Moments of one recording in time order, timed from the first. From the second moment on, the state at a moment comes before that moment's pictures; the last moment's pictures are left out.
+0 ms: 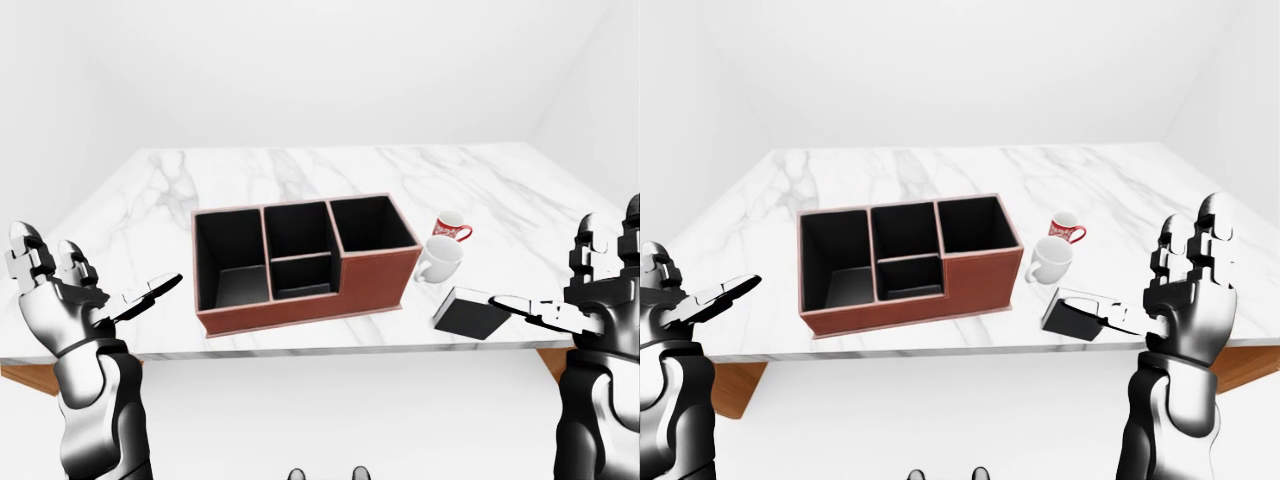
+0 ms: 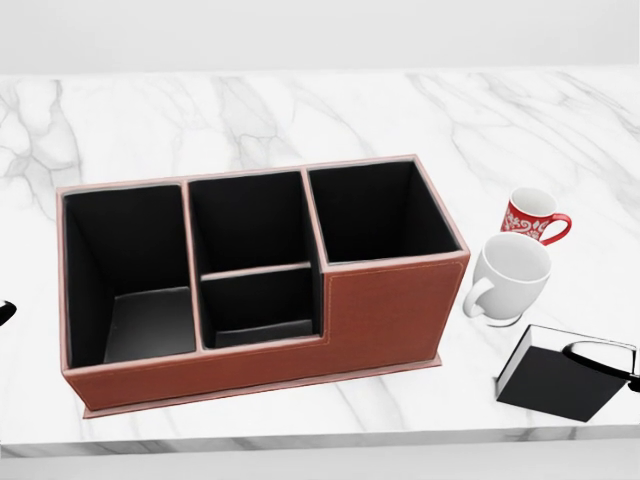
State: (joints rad) left arm -0.05 0.17 0.47 -0.34 -0.30 0.09 0.23; right arm 0.07 -0.10 -0.51 -0.57 0.27 0.09 0.04
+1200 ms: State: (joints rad) left arm -0.05 0.18 0.47 -0.32 -0.30 0.09 0.24; right arm -0.03 -0.30 -0.51 -0.77 0.04 0.09 0.26
